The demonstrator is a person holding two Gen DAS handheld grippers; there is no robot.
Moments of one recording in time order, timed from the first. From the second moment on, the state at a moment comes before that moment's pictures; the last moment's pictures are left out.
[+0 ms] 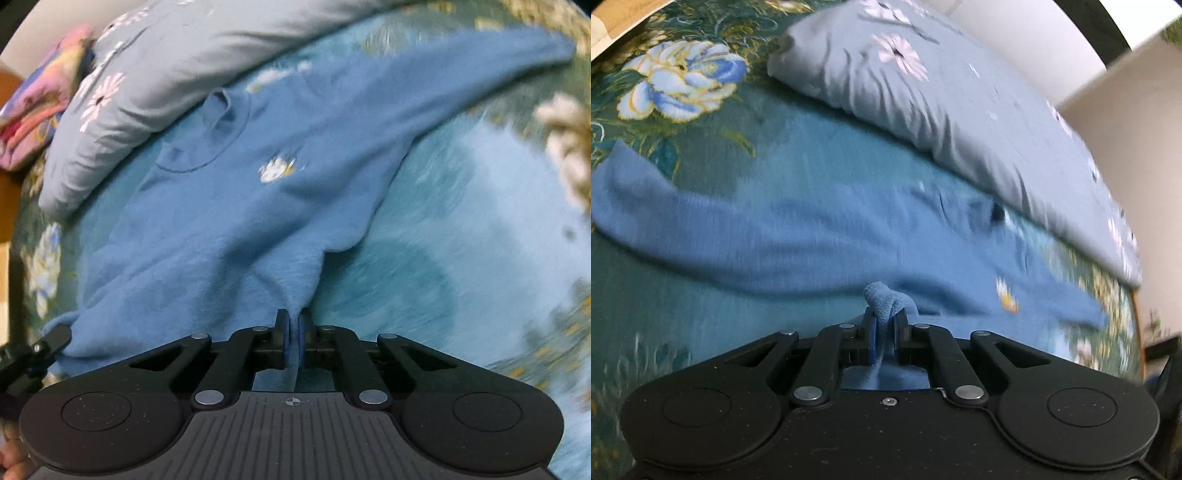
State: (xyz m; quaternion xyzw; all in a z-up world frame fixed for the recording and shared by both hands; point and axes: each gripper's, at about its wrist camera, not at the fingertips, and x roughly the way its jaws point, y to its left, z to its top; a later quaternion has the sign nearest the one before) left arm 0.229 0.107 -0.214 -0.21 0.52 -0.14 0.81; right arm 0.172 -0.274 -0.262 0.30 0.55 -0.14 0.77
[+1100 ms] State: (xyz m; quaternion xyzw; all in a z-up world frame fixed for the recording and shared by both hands) left arm 0.228 0.060 -0.206 -0.11 0.58 -0.21 0.78; right arm 0.117 -0.360 -0.231 0.16 0.57 -0.18 0.78
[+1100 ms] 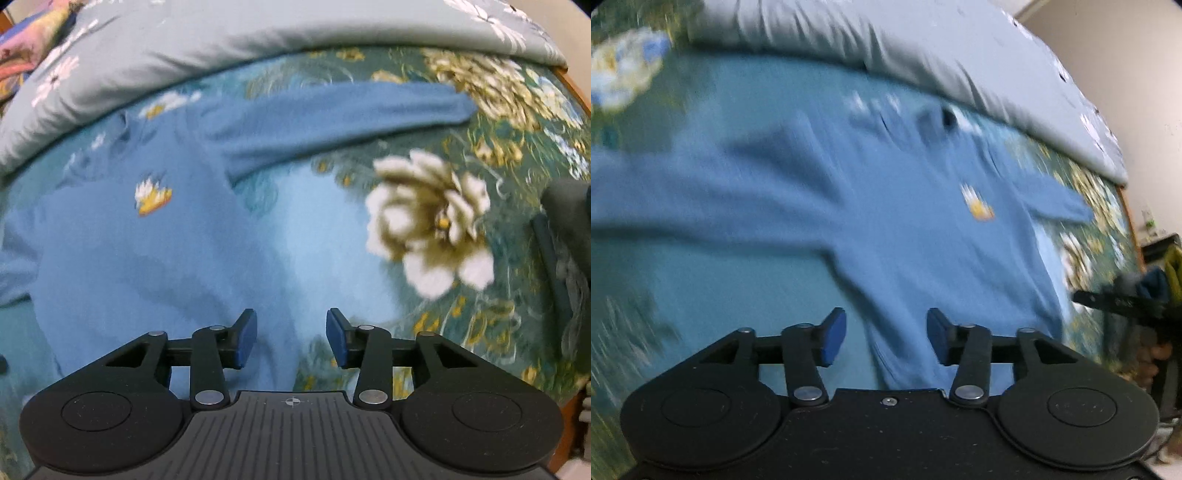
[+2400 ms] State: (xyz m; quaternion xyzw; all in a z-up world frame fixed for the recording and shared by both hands) left arm 0.387 0.028 -0.277 -0.08 0.58 -0.16 0.80; right arm 0.360 -0.376 -0.305 0.00 0.56 0.10 0.82
